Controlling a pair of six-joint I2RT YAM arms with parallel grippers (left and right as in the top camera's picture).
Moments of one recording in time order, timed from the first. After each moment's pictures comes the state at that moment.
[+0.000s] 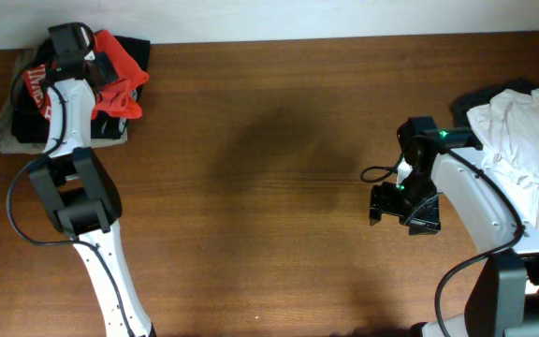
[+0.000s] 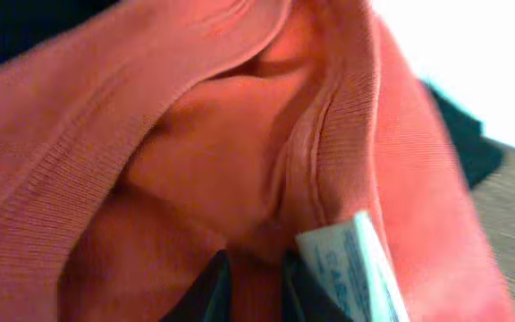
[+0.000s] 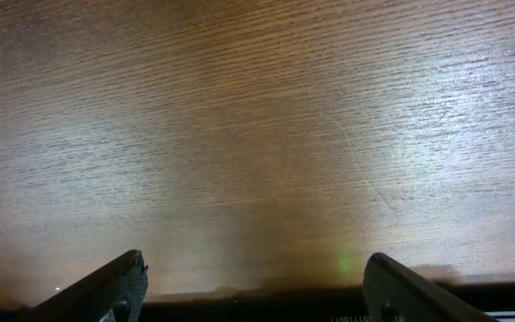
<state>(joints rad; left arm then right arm) 0.22 2.58 2.32 -0.55 -0.04 -0.15 0.04 1.63 1.18 -1.30 -0.14 0.29</state>
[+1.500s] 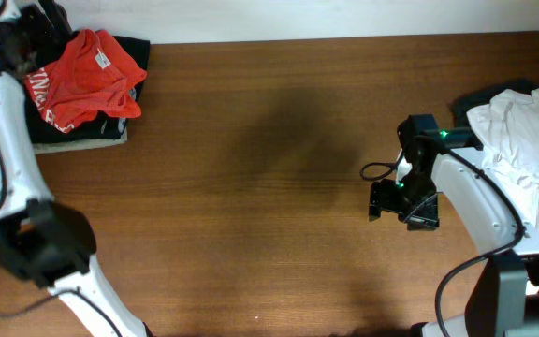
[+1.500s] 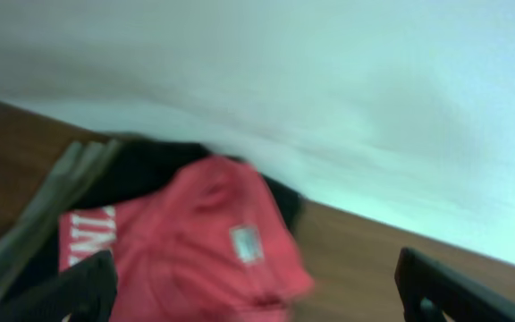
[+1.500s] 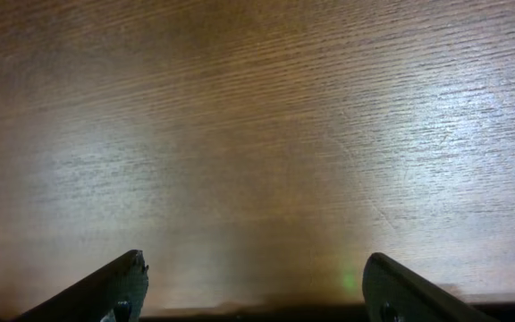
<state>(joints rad) 0.35 2.15 2.34 -0.78 0.26 -0.14 0.04 1.62 1.18 -1.27 -0.14 0.28</state>
